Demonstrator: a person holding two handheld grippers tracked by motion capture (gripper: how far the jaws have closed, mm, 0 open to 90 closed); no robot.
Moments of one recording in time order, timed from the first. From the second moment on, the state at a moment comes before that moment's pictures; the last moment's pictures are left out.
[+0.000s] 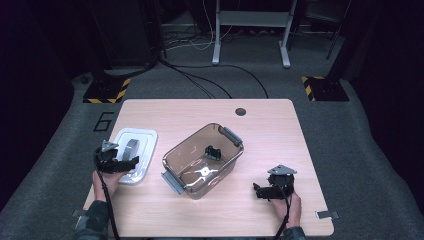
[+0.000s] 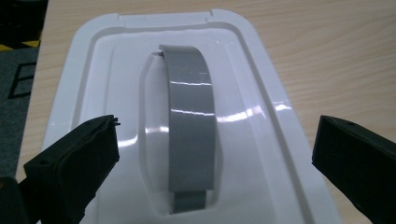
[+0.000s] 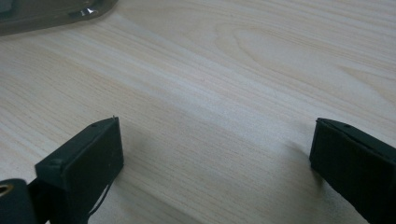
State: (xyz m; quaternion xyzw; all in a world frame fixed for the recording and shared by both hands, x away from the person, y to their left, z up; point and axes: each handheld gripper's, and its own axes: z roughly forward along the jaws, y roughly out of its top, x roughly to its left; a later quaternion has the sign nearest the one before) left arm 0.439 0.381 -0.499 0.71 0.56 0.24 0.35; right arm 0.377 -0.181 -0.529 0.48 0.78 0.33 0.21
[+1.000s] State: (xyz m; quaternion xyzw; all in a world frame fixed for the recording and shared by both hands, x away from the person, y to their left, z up) left arm 0.461 0.379 -0.508 0.70 0.56 0.29 0.35; right arm 0.377 -0.181 -0.529 0.48 0.78 0.33 0.21
